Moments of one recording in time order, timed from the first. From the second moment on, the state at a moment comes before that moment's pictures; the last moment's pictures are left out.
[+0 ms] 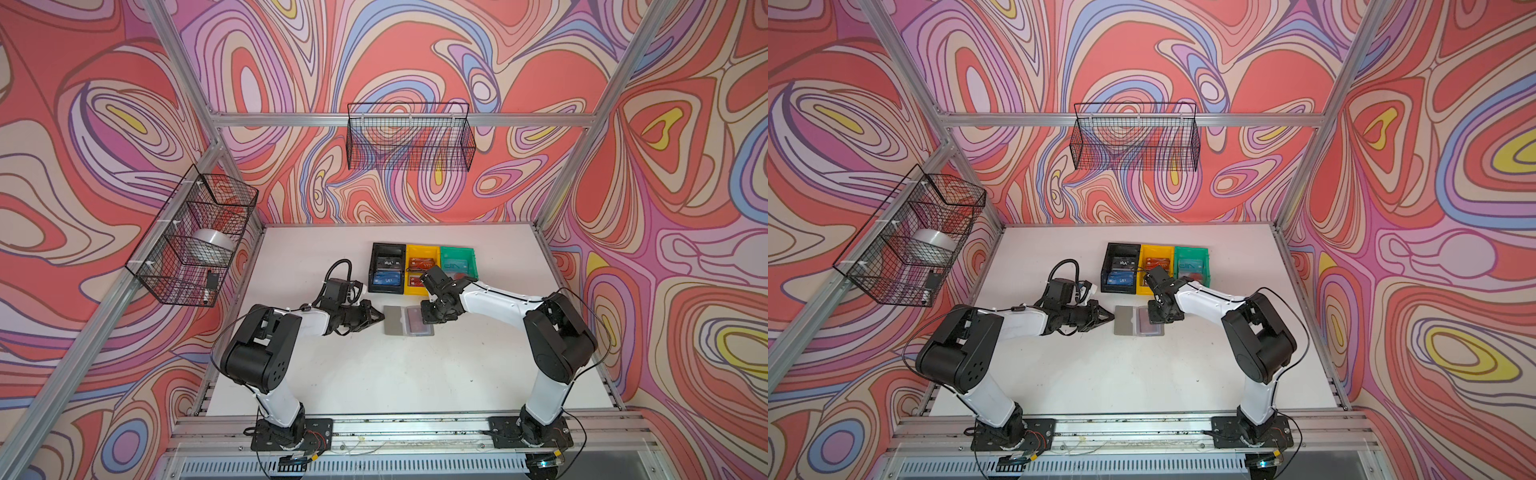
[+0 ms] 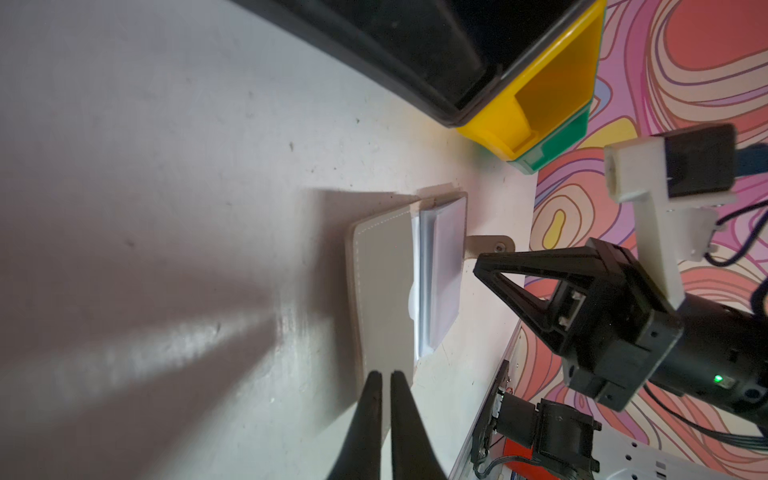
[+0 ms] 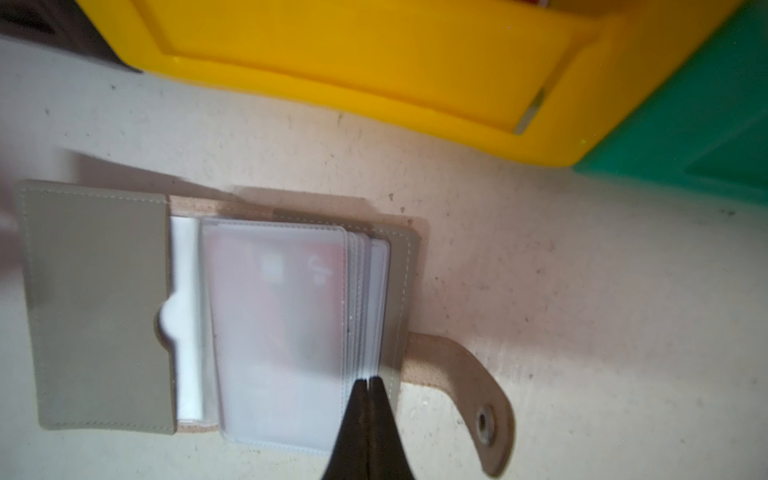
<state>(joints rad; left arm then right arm) -0.32 1.70 0.69 0.15 0.74 -0.75 0.61 1.82 1.19 -0.63 -0.01 0.50</state>
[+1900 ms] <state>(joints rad) -0.32 1.76 0.70 0.17 0.72 -0.75 0.61 1.93 1.29 -0.65 -0.01 0.46</state>
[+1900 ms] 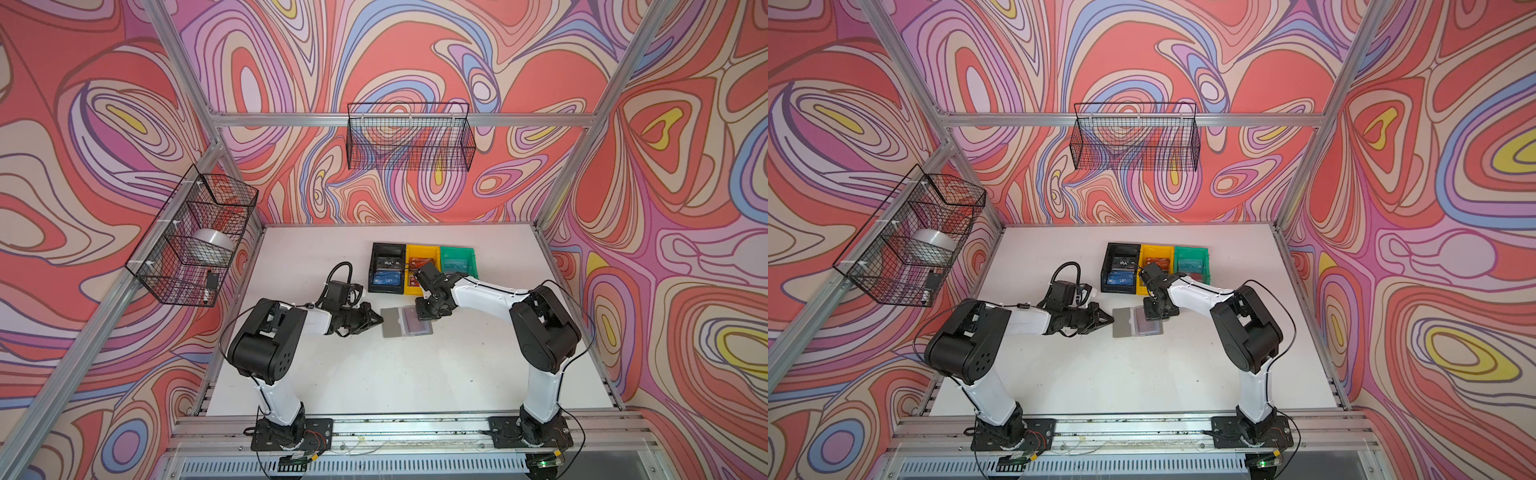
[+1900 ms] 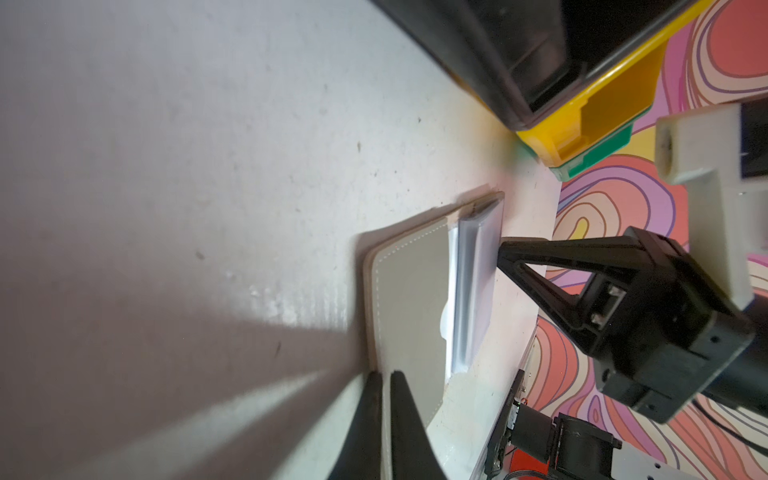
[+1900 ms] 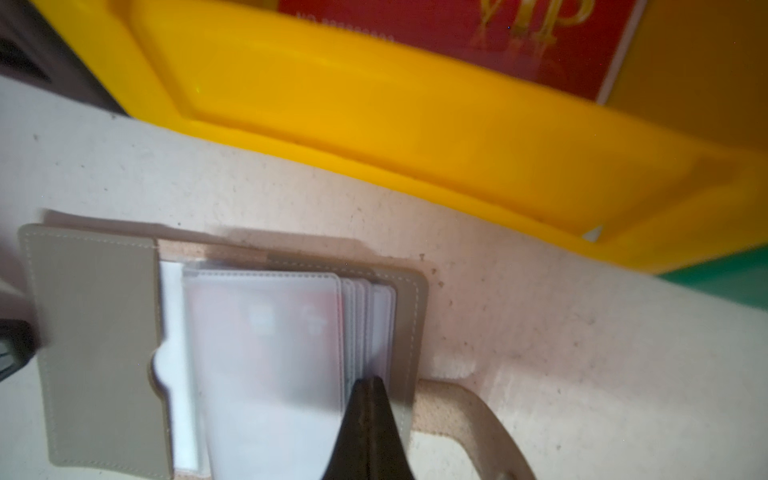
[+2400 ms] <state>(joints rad) -0.32 1.77 0.71 0.17 0.71 -0.75 0.62 1.94 1.31 -0.64 -0.02 0.45</state>
